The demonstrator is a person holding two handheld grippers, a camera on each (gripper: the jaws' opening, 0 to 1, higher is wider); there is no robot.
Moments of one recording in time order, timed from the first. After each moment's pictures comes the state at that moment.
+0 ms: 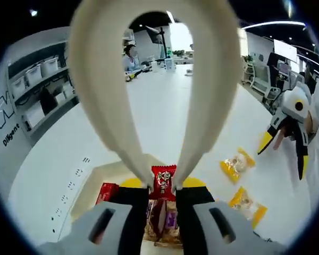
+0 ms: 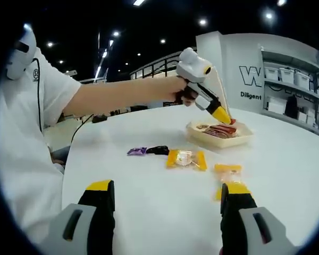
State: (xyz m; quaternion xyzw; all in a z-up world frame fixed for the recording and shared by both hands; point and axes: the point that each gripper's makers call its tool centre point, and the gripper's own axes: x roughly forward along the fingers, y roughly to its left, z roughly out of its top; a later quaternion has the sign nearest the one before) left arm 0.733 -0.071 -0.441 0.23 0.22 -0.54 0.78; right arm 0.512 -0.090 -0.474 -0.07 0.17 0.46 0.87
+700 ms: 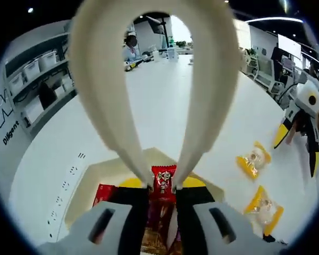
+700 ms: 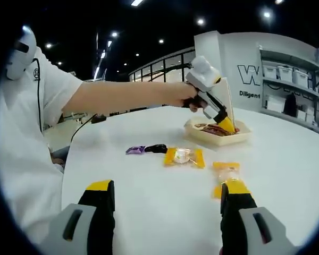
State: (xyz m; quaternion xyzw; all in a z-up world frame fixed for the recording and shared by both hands) left arm 0.756 -0.080 -0.469 0.26 0.25 -0.53 0.77; right arm 0.512 -0.094 -0.476 -0.06 0.17 0.45 0.87
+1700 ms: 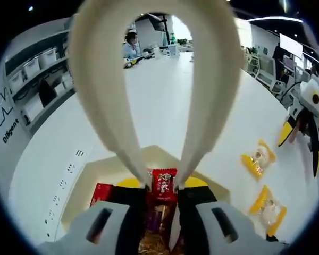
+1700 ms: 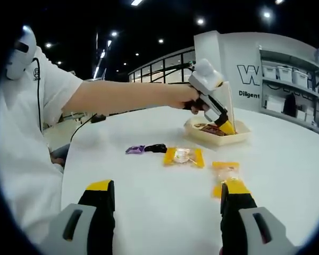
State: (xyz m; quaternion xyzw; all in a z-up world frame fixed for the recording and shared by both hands) left arm 0.758 -0.081 -0.476 0.26 0.25 -0.53 0.77; right arm 0.512 -0.095 -0.475 -0.06 0.17 0.45 0.87
